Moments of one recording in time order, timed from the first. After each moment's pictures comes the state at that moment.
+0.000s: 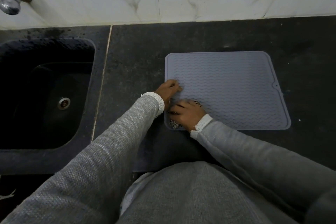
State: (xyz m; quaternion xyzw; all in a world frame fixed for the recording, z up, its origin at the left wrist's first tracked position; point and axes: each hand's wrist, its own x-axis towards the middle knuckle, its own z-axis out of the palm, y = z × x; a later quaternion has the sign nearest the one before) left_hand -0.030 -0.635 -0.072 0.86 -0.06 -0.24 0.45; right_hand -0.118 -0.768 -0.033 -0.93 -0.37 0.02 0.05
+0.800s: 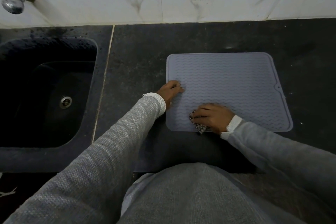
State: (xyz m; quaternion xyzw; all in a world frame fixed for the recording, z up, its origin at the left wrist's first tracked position) left_hand -0.032 -0.631 -0.065 0.90 -0.15 -0.21 0.34; right_hand -0.116 -0.842 -0.038 -0.88 -0.46 0.02 0.08
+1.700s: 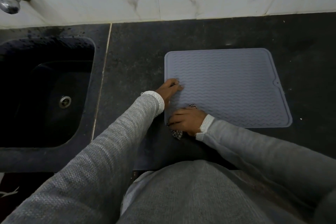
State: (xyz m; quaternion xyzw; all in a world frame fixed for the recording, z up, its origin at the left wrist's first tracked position) left_hand -0.035 -0.641 -0.061 0.72 0.13 -0.32 0.61; right_hand -0.121 -0.781 -0.035 -0.83 -0.54 0.01 0.14
